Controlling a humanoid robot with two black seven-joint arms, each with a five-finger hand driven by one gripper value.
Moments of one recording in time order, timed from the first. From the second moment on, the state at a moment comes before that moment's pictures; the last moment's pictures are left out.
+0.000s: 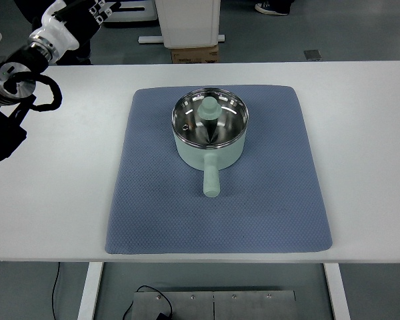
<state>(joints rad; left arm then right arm) -1.13 0.30 -0.73 -0.56 -0.05 -0.35 0.00 0.01 0.00 0.66 0.16 -0.02 -0.09 -0.05</state>
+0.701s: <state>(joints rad) -1.34 0.23 -0.26 -0.95 0.01 -0.40 0.01 0.01 0.00 0.66 0.16 -0.02 -0.09 -0.05</state>
